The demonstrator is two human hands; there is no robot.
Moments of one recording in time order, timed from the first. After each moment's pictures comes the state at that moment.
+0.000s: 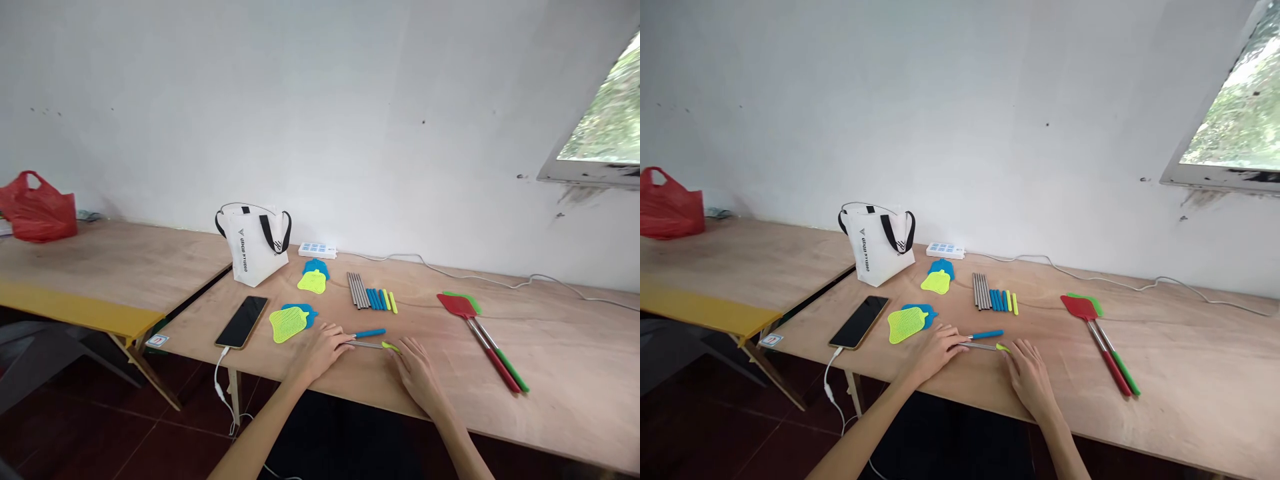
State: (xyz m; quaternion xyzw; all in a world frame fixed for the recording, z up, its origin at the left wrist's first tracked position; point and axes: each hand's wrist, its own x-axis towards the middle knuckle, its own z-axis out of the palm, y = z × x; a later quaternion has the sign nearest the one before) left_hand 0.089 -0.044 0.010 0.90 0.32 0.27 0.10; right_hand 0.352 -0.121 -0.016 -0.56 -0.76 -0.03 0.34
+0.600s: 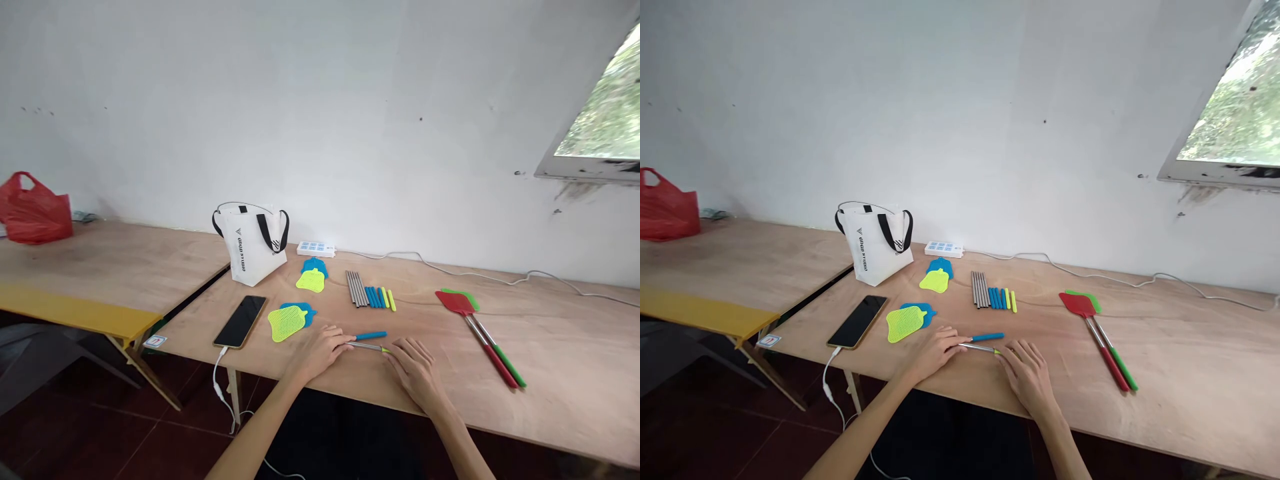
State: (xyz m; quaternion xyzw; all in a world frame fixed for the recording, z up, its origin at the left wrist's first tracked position) left_hand 0.086 -0.044 0.006 0.91 0.30 0.27 0.15; right_hand 0.348 -0.129 -0.008 -0.53 -0.78 -0.10 0.32
